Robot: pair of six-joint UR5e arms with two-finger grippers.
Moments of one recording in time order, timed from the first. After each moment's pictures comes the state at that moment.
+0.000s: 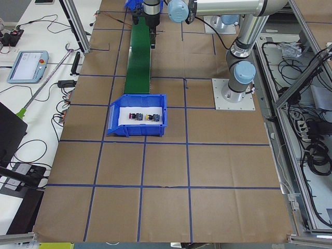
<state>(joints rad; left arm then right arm) -1.52 -1.61 -1.58 -1.51 1.60 0.01 1.64 -1.68 1.73 -1.73 -1.60 0.10</state>
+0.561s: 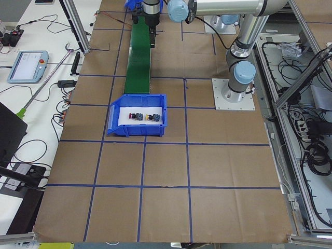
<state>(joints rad) -1.52 -1.61 -1.58 -1.51 1.60 0.01 1.64 -1.68 1.73 -1.73 -1.61 0.10</state>
